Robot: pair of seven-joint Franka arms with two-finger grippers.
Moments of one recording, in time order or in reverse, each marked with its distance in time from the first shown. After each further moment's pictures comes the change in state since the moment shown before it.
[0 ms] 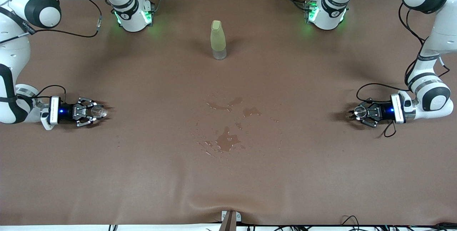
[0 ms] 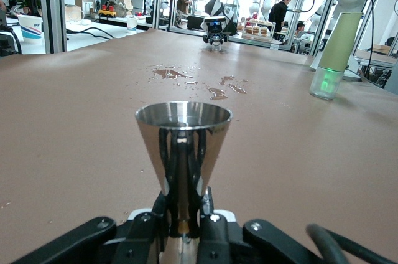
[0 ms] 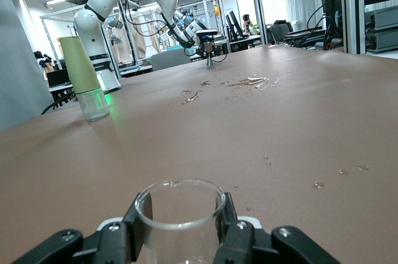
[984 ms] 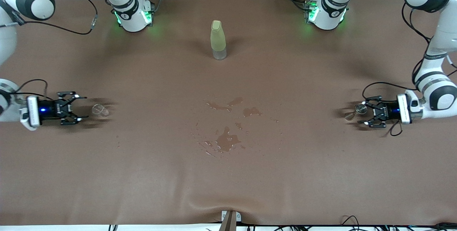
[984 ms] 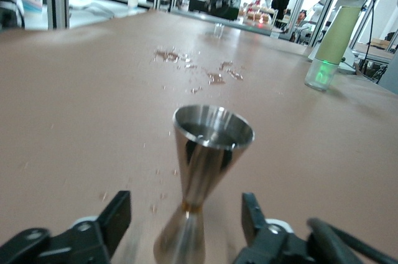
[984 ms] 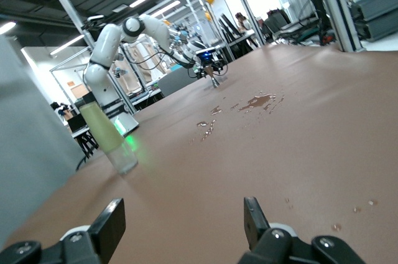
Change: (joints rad) left arm 0.047 -0.001 0.004 0.072 0.108 -0.006 -0.144; right arm -0.026 -0.153 0.007 0.047 0.000 -0.145 0.457
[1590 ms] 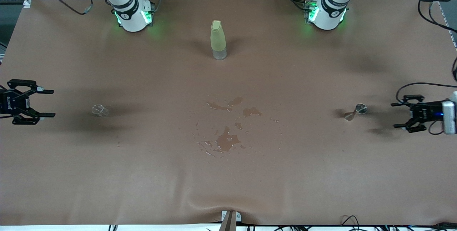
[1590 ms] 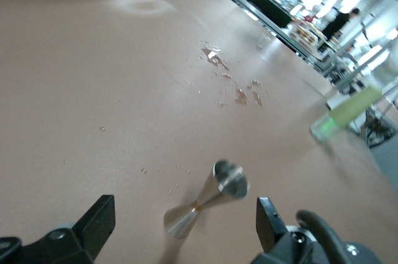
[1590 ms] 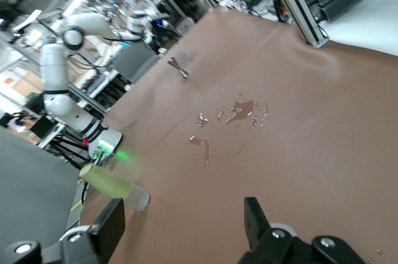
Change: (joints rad) left arm 0.057 -0.091 -0.014 0.210 0.063 -0.107 -0.670; right arm 0.156 -0.390 0.020 0.040 -0.031 0.100 0.673
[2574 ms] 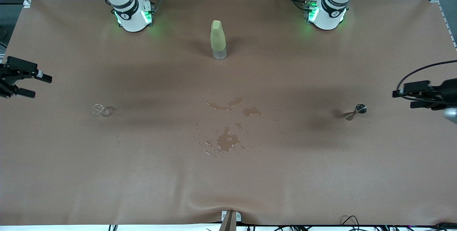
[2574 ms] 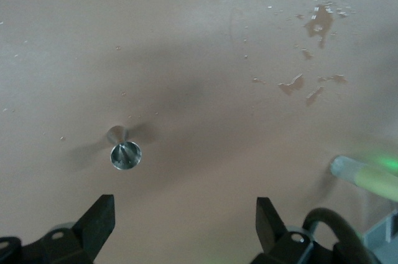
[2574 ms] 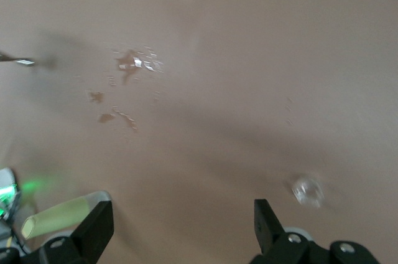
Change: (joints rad) left arm -0.411 -0.438 -0.016 0.039 0.539 0.012 -1.267; right arm 0.202 -0.367 -0.003 -0.125 -0.517 0.240 0.837
